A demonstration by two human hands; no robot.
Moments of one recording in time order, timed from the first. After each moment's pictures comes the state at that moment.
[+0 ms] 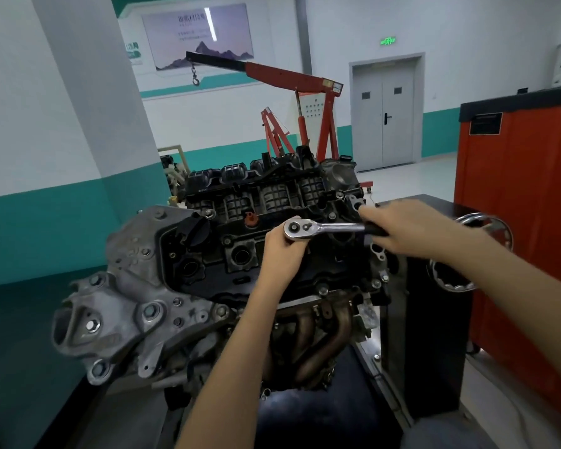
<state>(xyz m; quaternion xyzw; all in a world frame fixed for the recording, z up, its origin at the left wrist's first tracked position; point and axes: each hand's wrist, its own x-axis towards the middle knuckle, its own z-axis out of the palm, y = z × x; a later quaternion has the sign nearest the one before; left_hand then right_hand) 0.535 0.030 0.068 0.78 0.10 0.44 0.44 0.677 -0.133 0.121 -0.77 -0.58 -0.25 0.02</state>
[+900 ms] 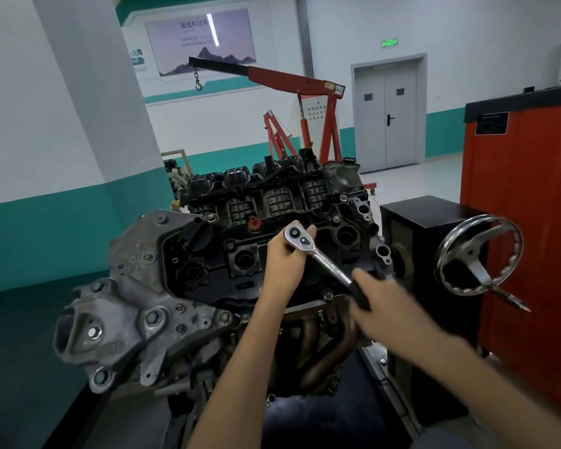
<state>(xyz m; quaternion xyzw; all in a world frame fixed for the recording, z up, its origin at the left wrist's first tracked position) 0.537 0.034 0.060 0.75 0.08 0.45 0.48 0.603 -0.128 0.026 -0.79 -0.51 -0.10 0.32</state>
